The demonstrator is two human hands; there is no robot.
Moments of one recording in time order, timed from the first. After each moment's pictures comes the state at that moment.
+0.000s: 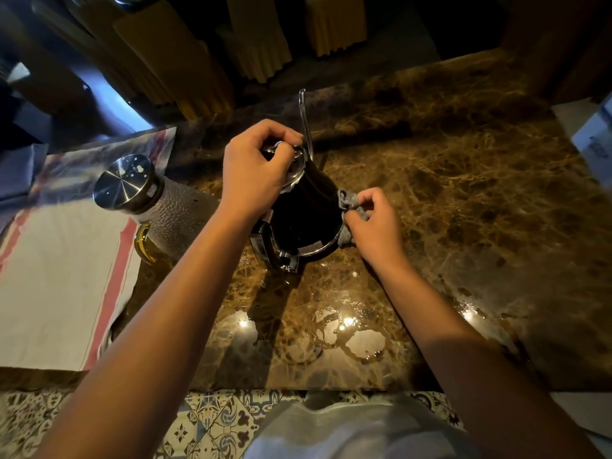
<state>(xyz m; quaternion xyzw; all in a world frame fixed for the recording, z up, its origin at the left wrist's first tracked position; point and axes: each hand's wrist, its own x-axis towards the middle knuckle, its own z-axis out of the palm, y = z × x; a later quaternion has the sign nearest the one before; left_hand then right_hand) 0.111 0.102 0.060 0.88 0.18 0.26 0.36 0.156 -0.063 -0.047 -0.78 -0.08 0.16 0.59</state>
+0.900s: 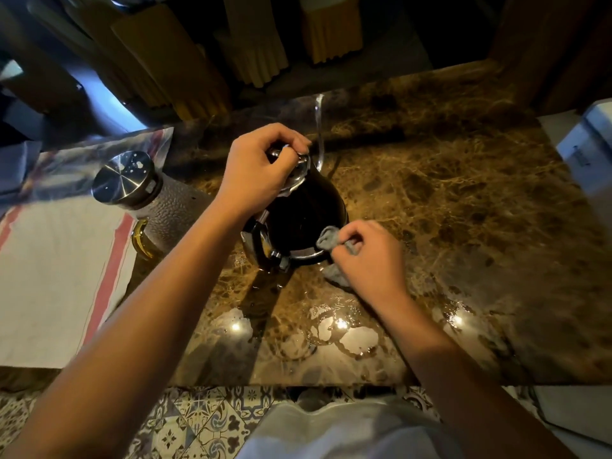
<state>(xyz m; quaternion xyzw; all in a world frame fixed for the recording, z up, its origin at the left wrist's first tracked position) 0.106 0.103 0.066 0.91 0.10 0.21 0.34 0.114 -0.092 -0.045 -0.84 -0.18 0.11 0.50</state>
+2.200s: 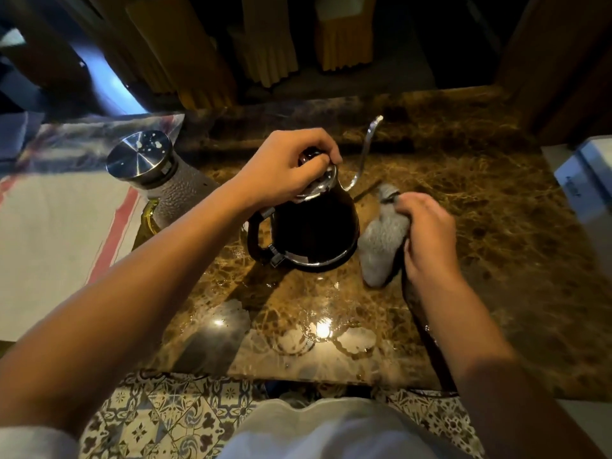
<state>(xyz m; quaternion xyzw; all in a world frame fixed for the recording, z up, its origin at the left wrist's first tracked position) 0.100 0.110 0.078 0.95 0.00 0.09 0.30 0.161 -0.108 -0.006 -0.63 0.07 0.18 0.75</state>
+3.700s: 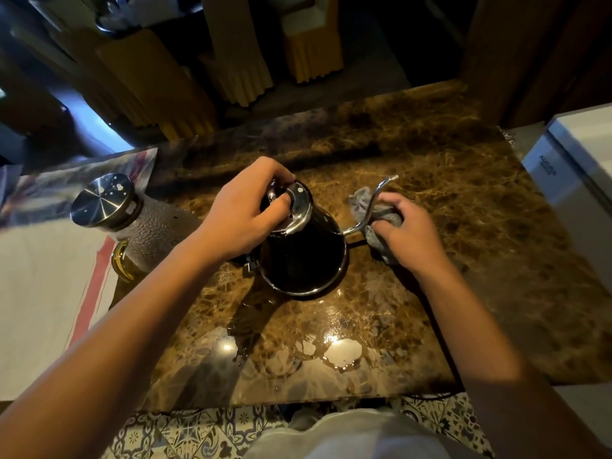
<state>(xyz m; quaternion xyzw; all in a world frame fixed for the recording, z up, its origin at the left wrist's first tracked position) 0.084 0.087 0.073 0.97 0.05 0.08 0.24 0.196 -0.142 -0.036 -0.78 -0.12 0.17 0.59</state>
